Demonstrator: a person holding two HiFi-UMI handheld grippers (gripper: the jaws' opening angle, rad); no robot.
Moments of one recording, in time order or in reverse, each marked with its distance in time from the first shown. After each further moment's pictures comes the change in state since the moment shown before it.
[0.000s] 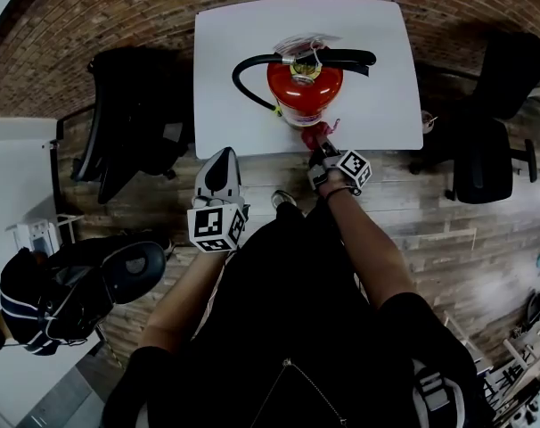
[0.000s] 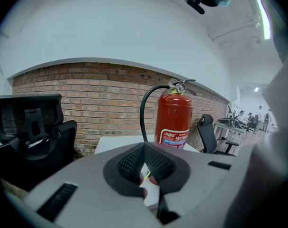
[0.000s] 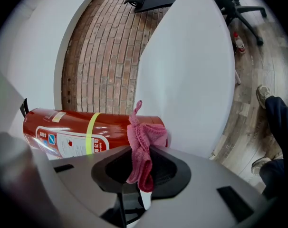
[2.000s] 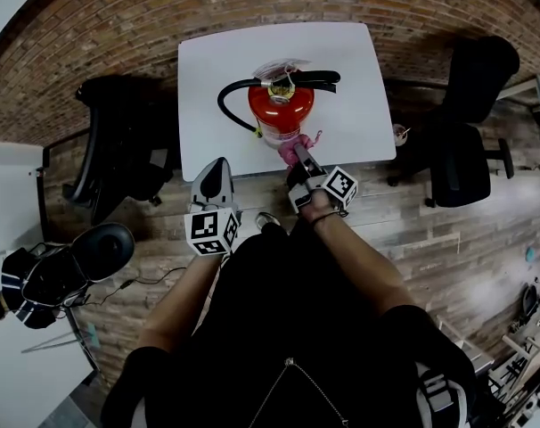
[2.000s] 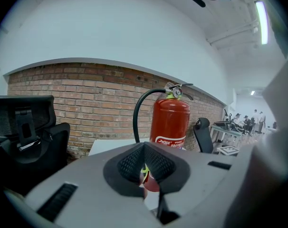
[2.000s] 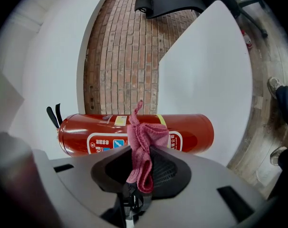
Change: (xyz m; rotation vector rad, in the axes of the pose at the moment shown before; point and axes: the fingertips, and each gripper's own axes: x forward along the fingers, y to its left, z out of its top) left arm 0.011 -0.017 0.016 -0.005 -0.027 -0.050; right arm -0.044 0.133 -0.005 0.028 -0.039 0.162
